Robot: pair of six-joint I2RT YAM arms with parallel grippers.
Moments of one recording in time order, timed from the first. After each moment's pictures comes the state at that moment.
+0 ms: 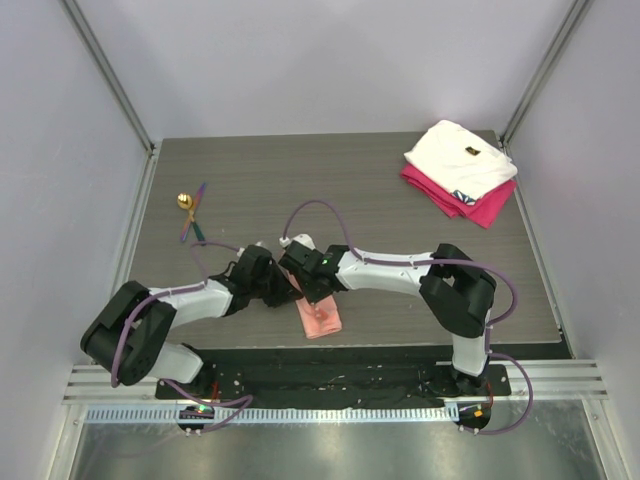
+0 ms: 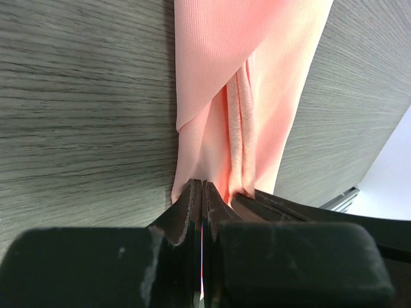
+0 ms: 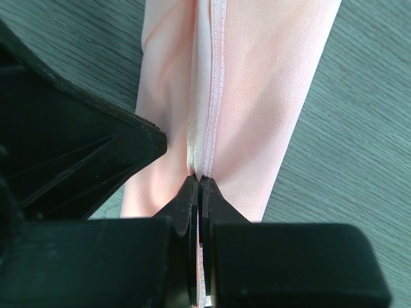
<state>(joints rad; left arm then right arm) -0.58 1.40 0.45 0.09 0.20 -1.11 1.07 1.89 1.28 -0.56 0.22 0.49</state>
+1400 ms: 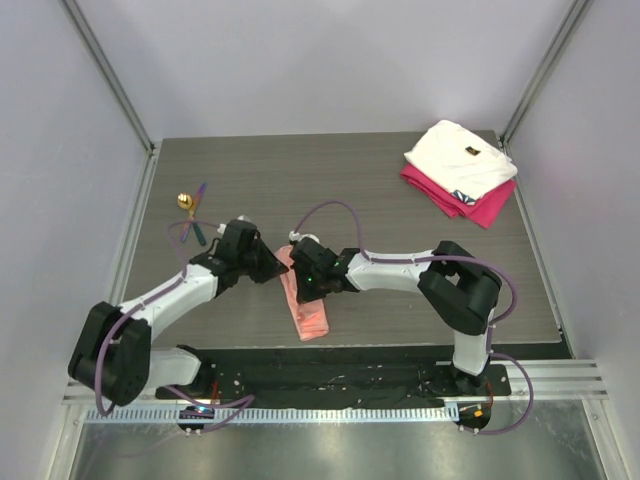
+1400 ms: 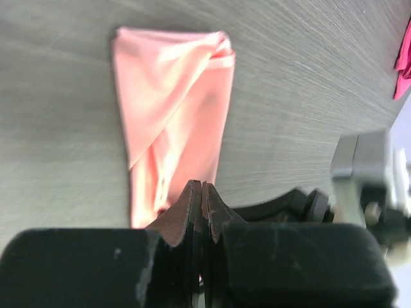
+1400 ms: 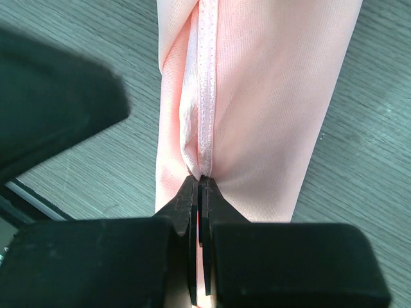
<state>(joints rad) -0.47 1.24 0.63 -0.21 0.13 -1.04 1.01 1.87 1.15 -0.25 -0.01 0.64</state>
